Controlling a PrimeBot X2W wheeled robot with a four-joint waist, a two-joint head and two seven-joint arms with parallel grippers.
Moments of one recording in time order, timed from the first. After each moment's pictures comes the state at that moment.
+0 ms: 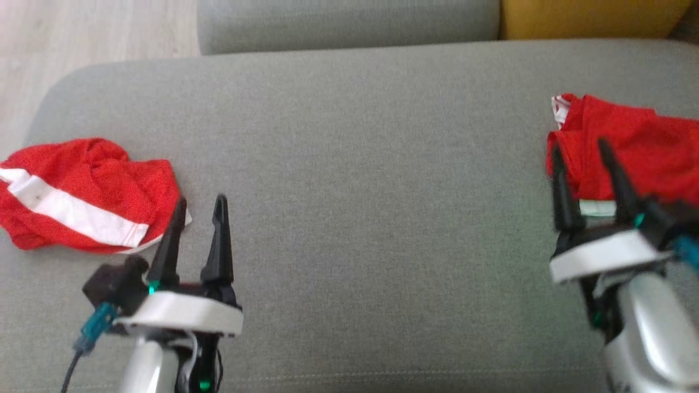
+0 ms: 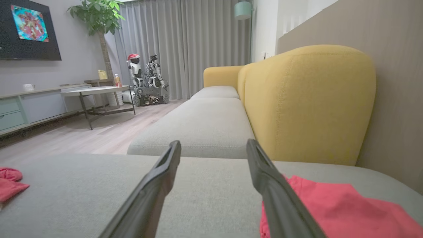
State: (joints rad) left arm -0.07 0.04 -0.16 0.10 -0.36 -0.05 -0.26; right arm -0.27 -0.19 0.09 0.31 0.21 0.13 -0.24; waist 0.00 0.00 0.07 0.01
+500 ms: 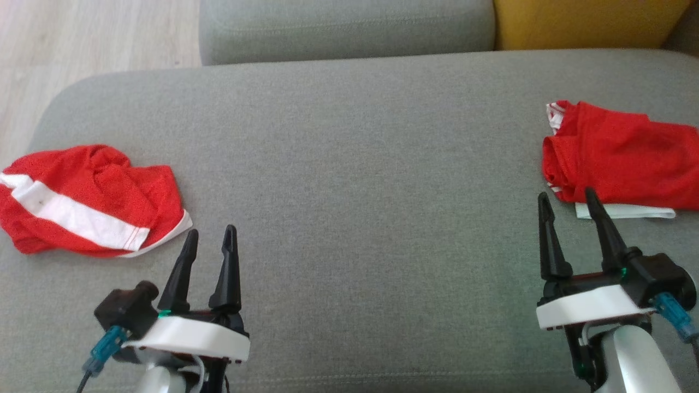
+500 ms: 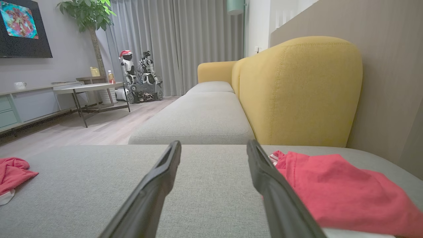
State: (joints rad) left arm 0.02 0.04 -0.18 0.11 -0.41 -0.04 -0.26; right arm -0.07 -0.06 0.02 0.19 0.09 0.13 -0.25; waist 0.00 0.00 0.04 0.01
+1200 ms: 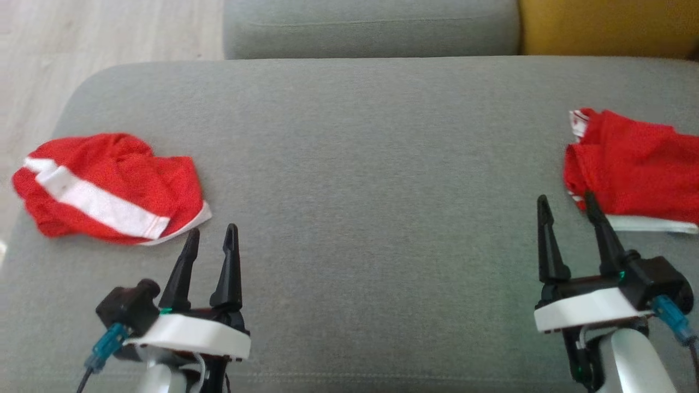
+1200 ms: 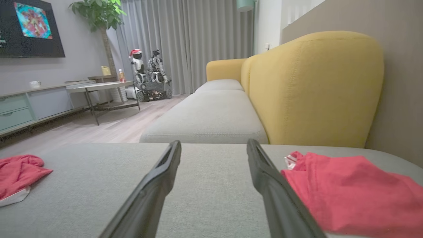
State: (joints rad) left arm 0.01 0.04 -0.18 0.13 -0.41 -0.04 -0.26; right arm -0.06 -0.05 0.01 0.19 0.09 0.13 -0.25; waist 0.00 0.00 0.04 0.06
